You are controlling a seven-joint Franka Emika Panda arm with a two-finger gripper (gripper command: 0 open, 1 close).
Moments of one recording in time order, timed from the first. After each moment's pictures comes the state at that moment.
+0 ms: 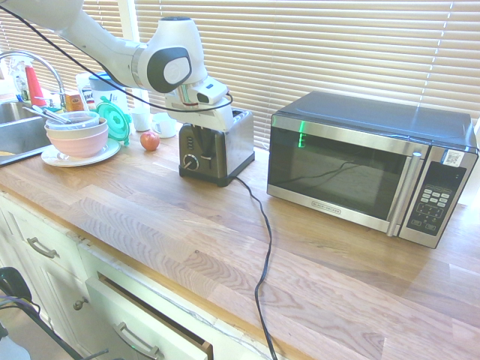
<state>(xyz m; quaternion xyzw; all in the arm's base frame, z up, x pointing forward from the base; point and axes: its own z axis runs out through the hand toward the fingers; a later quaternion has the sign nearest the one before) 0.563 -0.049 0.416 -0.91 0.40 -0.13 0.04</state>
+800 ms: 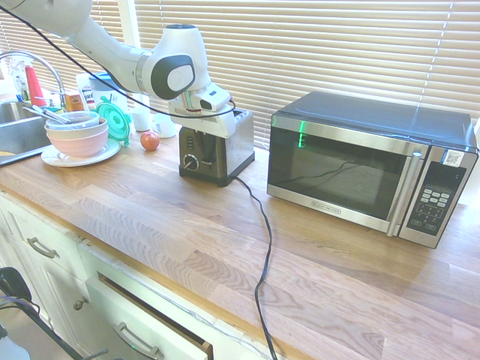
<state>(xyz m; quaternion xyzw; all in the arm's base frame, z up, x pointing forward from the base) 0.567 -0.054 0.404 -0.91 0.40 -0.13 0.04</state>
